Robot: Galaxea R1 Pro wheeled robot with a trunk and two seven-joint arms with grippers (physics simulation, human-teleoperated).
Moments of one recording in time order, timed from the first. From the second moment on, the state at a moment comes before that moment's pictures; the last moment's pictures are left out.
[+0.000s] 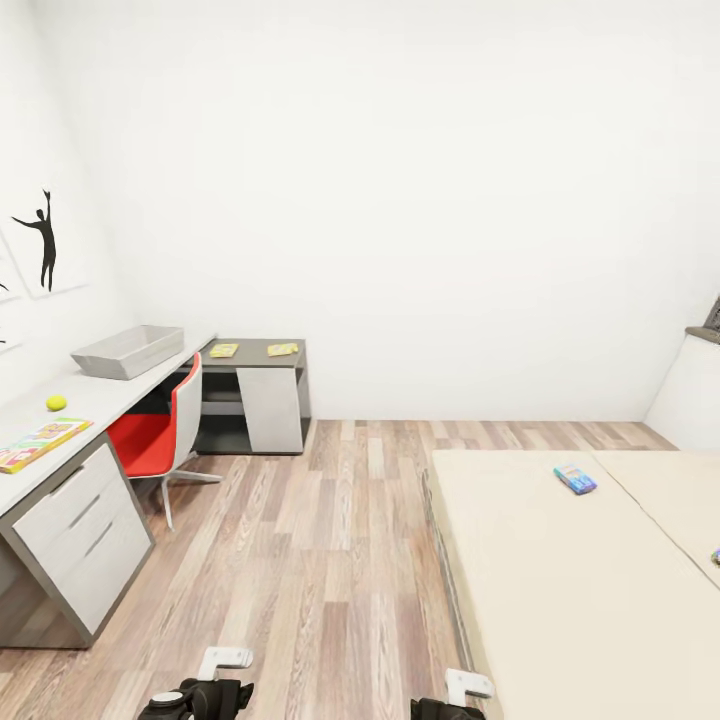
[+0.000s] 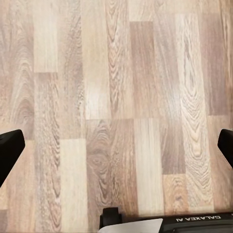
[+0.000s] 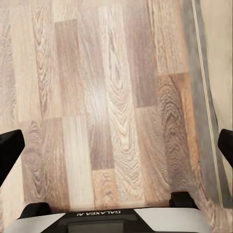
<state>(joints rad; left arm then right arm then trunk) -0.42 0.06 0.00 -0.31 -0.01 0.11 -0.12 -0.34 0.16 -0.03 -0.38 -0.09 0.10 -0.10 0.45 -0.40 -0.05</state>
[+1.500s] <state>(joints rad) -0.42 0.06 0.00 -0.31 -0.01 0.11 -0.12 -0.34 0.16 -0.03 -0.38 -0.09 0.10 -0.10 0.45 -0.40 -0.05</state>
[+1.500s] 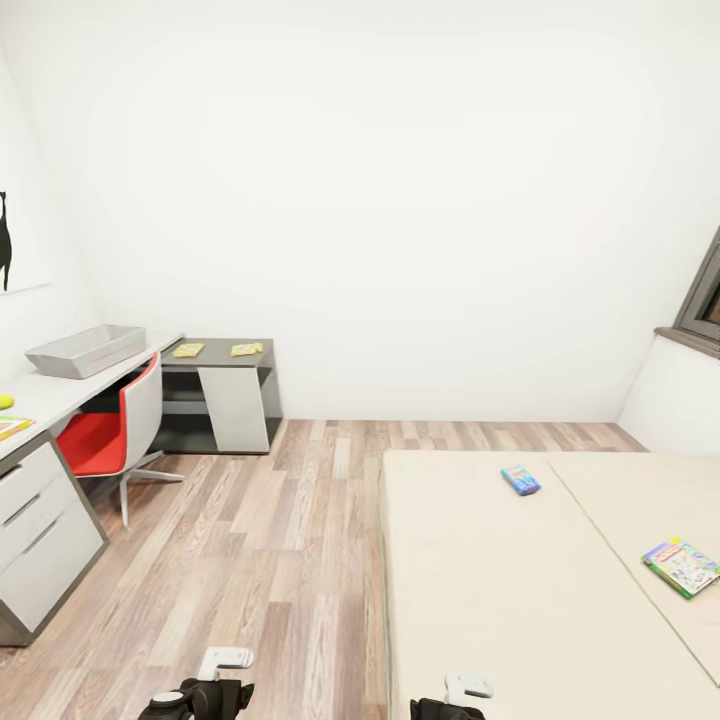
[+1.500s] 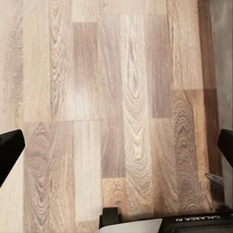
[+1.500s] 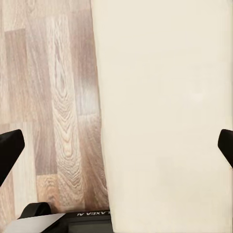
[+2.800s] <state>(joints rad) -0.42 0.06 0.00 -0.31 -0.01 0.11 -0.12 -0.34 0.16 -0.03 -0.38 -0.09 0.10 -0.10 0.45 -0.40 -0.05</state>
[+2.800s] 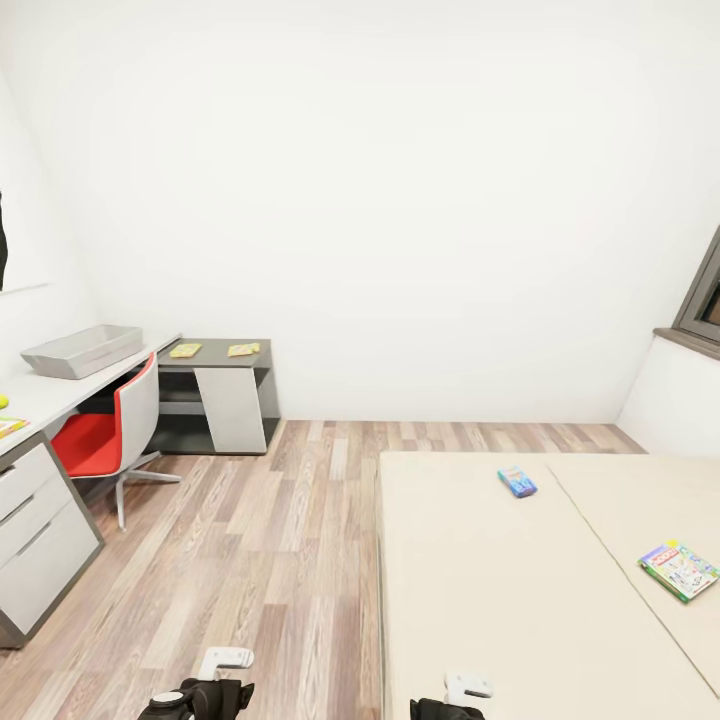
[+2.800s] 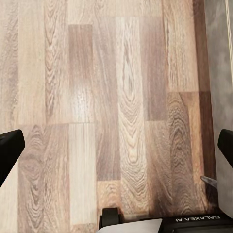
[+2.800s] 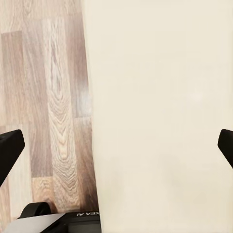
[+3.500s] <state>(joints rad) -0.42 0.06 0.00 -0.31 -0.01 0.11 -0.12 -0.34 0.16 -0.03 -0.38 -0.09 0.10 -0.10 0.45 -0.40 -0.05</state>
